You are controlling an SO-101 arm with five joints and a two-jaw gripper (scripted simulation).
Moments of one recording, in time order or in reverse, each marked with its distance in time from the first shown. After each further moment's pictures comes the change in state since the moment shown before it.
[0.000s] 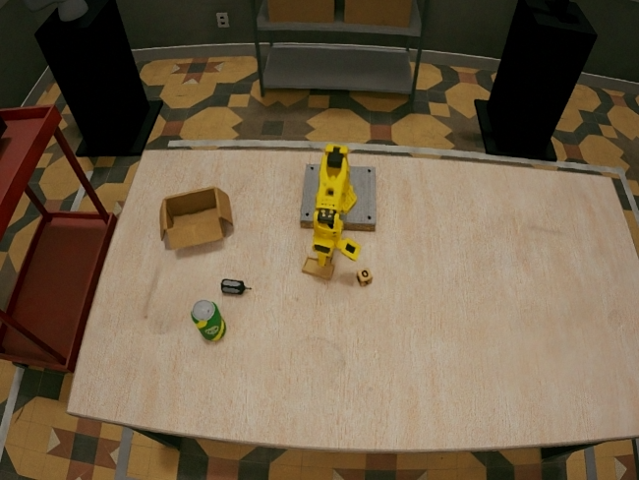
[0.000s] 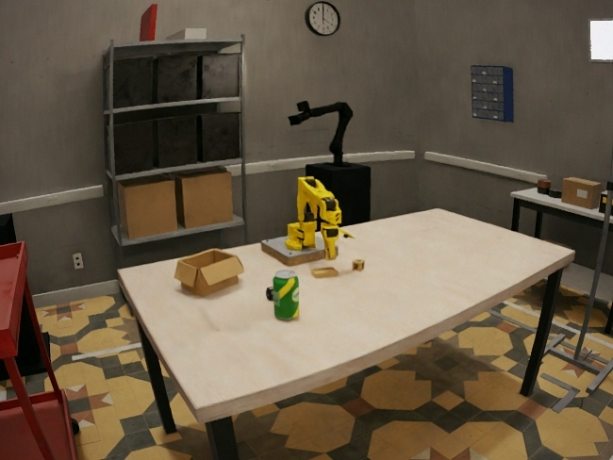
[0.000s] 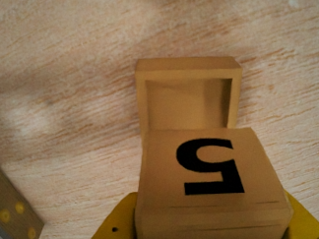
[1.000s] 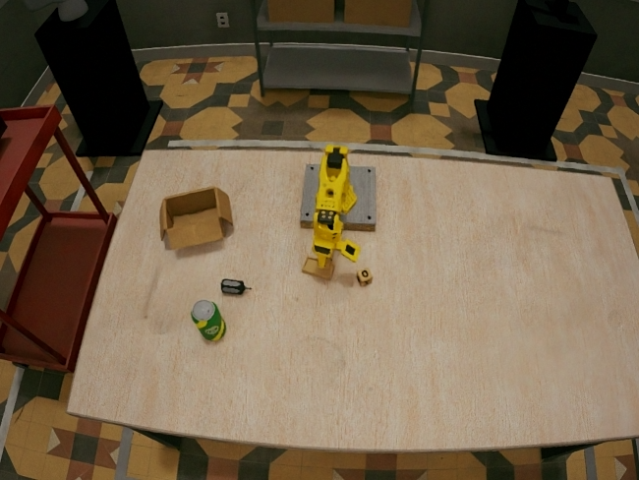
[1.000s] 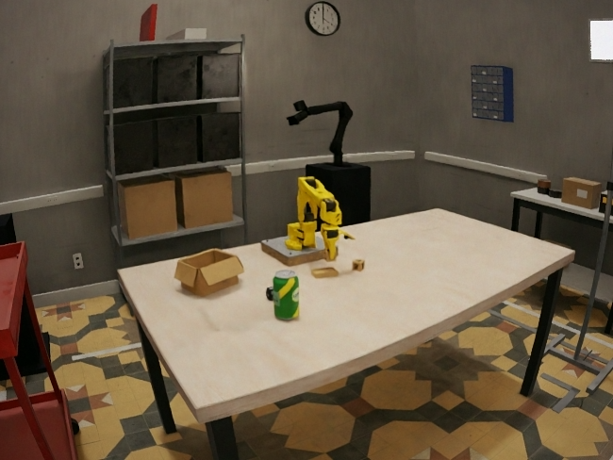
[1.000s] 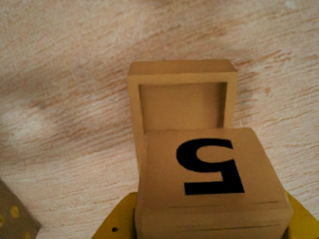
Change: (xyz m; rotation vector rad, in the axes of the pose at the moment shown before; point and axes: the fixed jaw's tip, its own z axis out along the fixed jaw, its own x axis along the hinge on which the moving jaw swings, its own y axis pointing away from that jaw) arm 0.000 -0.002 0.003 0.008 -0.001 0.000
